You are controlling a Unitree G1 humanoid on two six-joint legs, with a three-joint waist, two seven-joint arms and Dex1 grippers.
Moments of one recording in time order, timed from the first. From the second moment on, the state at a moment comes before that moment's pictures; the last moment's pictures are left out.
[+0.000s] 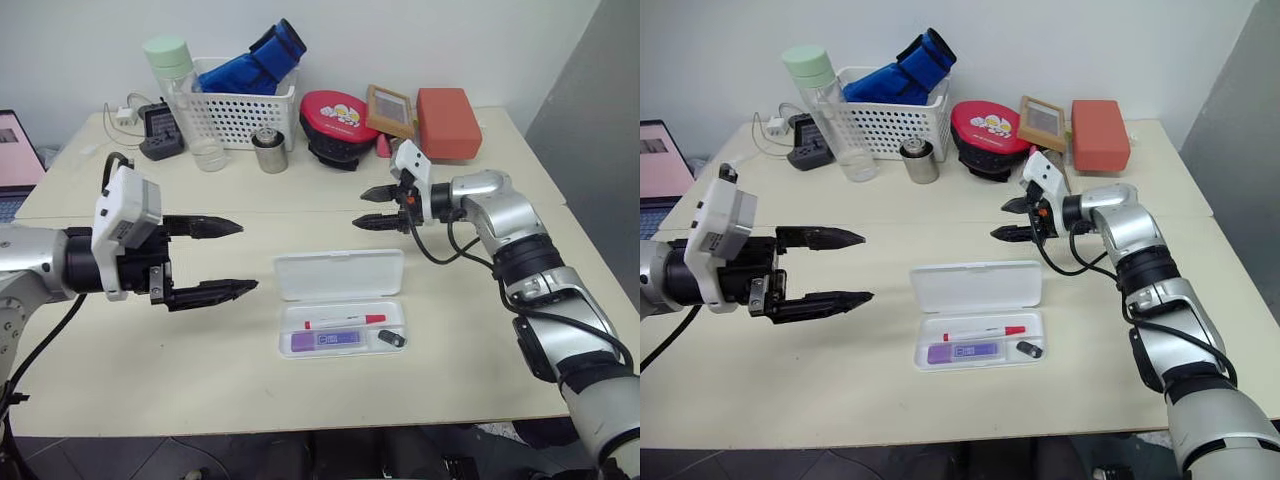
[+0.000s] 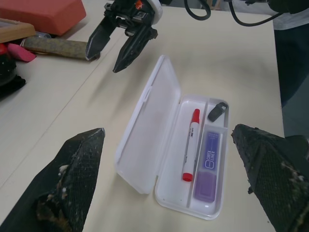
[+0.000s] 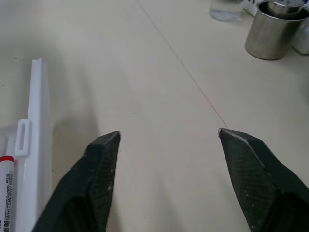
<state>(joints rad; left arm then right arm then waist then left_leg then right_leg) -0.25 1.08 0.40 -0.43 -0.79 0.74 -1.16 -1.12 -0.41 0.26 0.73 0.17 0.28 1.21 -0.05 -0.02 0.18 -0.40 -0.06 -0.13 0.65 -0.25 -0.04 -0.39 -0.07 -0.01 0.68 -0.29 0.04</state>
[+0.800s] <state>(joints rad) -0.21 1.09 0.43 -0.46 -0.81 0.74 -1.12 -1.08 -0.40 0.34 0.58 0.06 0.30 1.44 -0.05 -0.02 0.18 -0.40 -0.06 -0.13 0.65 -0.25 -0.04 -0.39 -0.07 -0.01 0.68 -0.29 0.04</state>
